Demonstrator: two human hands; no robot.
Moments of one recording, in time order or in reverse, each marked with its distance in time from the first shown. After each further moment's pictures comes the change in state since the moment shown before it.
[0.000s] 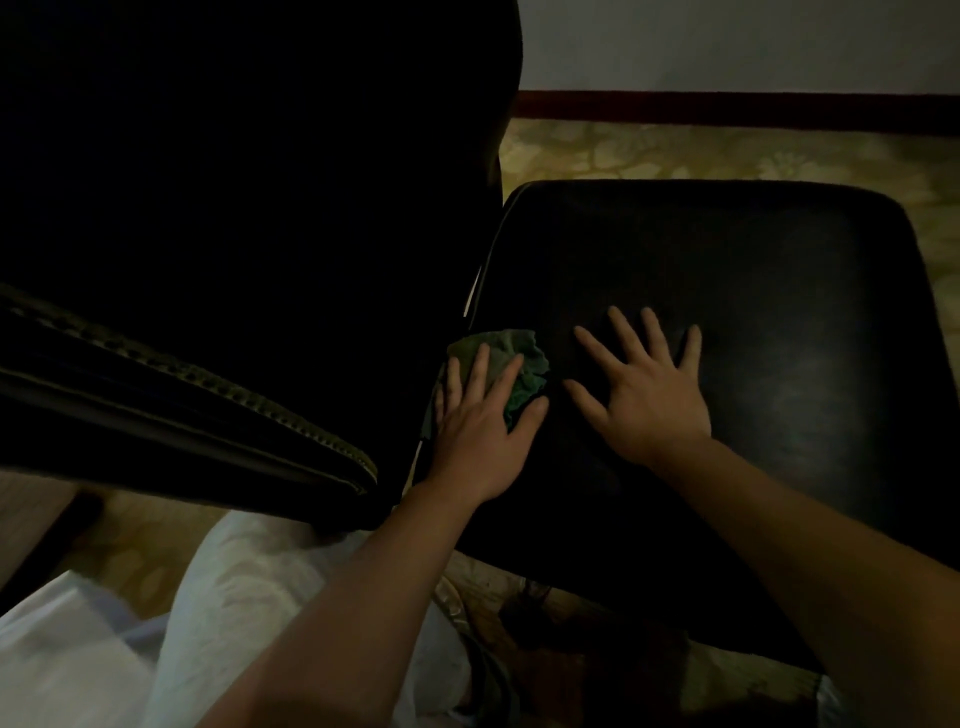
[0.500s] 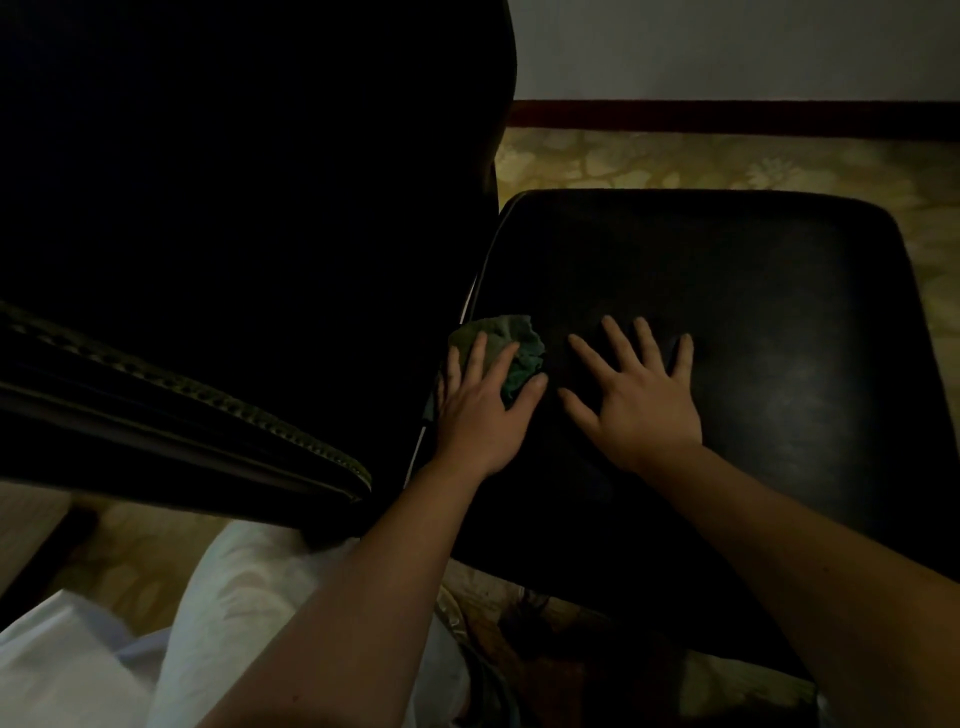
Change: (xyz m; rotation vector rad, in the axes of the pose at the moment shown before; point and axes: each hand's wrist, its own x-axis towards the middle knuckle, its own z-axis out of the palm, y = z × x) left_hand 0.029 0.016 -0.011 -0.036 0.006 -0.075; right_hand 0.002 -0.002 0.000 0.013 0.003 0.003
